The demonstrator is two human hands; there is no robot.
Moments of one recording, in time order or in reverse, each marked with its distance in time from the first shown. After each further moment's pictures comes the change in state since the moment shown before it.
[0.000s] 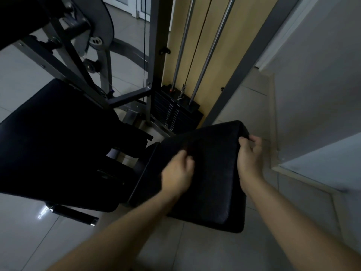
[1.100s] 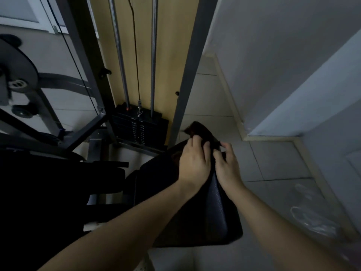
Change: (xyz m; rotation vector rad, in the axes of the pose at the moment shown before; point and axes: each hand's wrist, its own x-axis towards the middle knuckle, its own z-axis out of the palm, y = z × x) left_hand 0.067 0.113 0.016 -0.110 -0.130 0.492; right_hand 0.000 -0.001 0.001 -0.105 0.071 0.050
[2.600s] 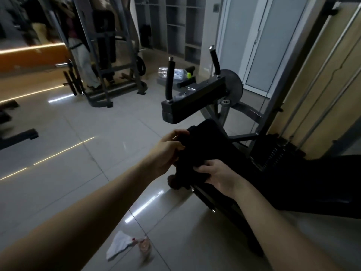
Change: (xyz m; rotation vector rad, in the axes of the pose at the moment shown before) left_hand -0.502 0.123 -0.424 -0.643 0.527 -0.460; right_hand -0.491 -0.089 0.073 0.198 -1.641 -0.248
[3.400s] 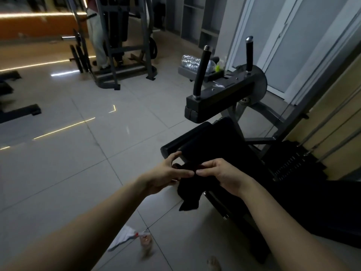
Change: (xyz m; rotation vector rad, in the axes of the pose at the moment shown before) left_hand 0.029 -0.067 -0.139 0.055 -0.049 -0.332; right_hand 0.108 -0.012 0.043 -0.234 -0.044 0.161
